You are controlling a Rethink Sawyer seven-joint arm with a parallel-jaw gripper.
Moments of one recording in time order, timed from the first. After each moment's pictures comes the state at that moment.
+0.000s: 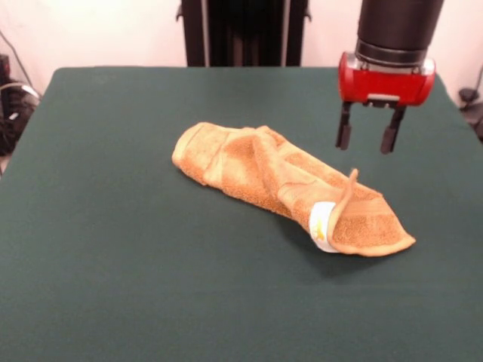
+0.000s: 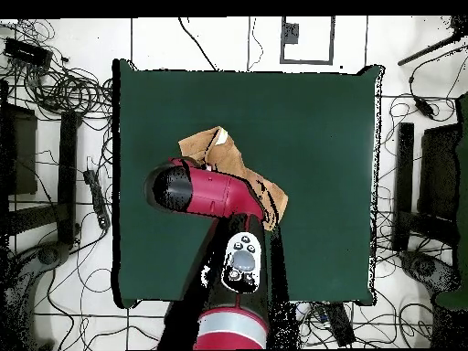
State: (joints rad) arm 0.12 -0.52 -0.16 1.58 0.22 0.38 1.70
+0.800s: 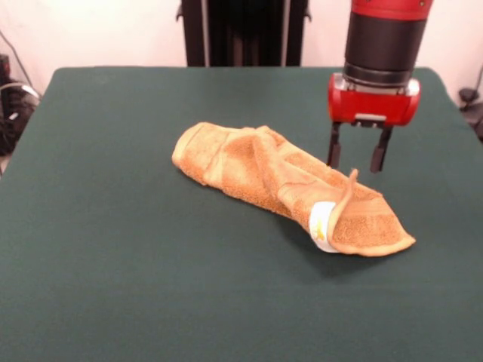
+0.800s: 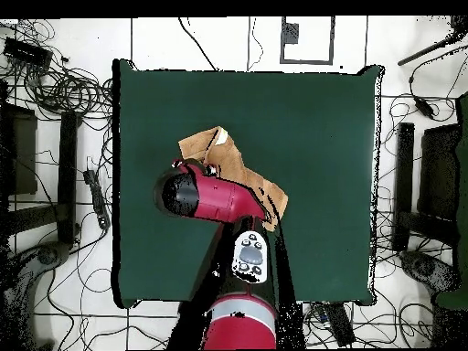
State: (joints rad) arm 0.08 -0.49 -0.12 1.62 0.22 0.23 1.70
